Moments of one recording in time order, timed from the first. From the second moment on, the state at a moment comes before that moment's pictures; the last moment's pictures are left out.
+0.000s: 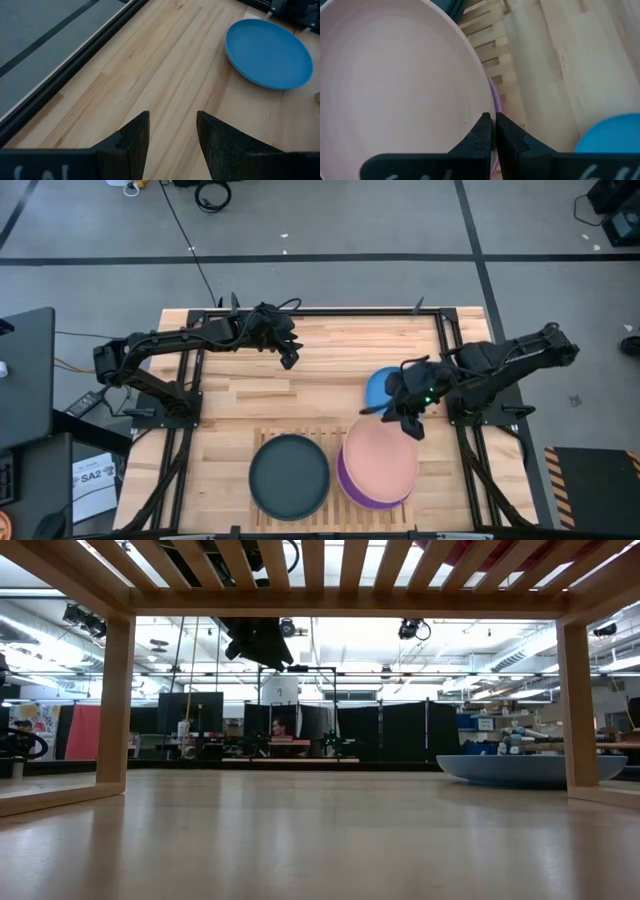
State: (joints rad) left arm 0.40 1.42 1.03 -0.29 -0.03 -0.15; right arm 0.29 1.19 1.26 -0.87 -0.10 0.58
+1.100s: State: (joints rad) left arm 0.39 1.42 1.03 -0.28 -0.03 -0.15; right arm 0.38 1.19 1.26 -0.87 -0.03 0.55
